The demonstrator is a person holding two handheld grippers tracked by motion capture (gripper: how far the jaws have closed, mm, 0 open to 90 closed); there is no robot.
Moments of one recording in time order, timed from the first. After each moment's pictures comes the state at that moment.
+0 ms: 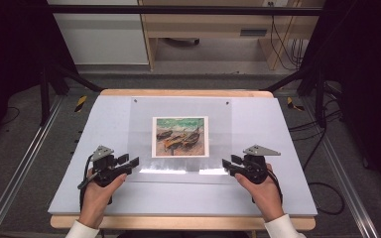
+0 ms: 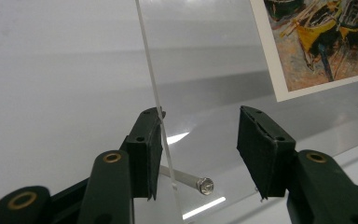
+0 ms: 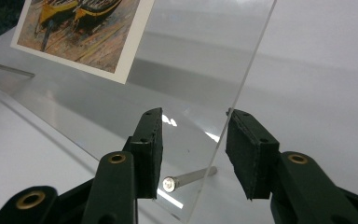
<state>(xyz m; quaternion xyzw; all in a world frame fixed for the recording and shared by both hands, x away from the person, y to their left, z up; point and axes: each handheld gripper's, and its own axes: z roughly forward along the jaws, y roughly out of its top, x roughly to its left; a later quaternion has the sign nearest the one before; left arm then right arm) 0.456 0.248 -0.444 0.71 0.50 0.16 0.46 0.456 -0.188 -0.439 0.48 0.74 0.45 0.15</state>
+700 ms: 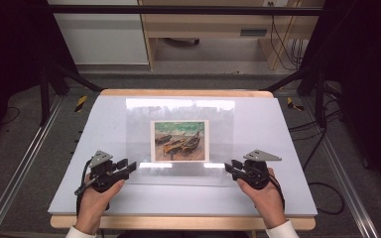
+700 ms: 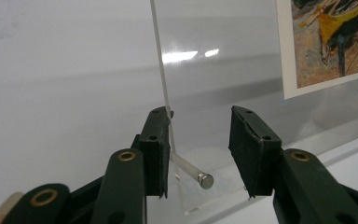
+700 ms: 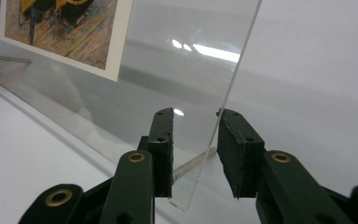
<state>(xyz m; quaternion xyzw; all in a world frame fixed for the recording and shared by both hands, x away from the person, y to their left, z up) 0.440 0.250 -0.446 0.71 0.50 0.18 0.45 0.440 -0.188 -0.438 0.47 0.75 0.44 0.17</state>
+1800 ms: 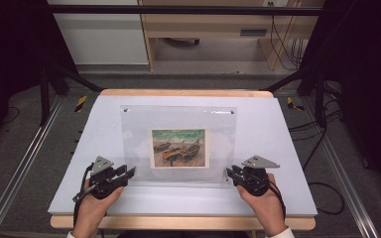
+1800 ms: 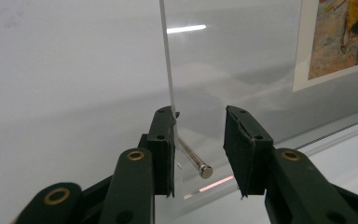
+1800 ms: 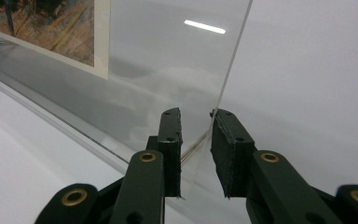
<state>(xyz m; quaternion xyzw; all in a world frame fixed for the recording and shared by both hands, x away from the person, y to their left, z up) 0.424 0.248 -0.449 0.73 0.50 0.19 0.43 0.423 -0.183 -0.440 0.47 0.76 0.41 0.19</state>
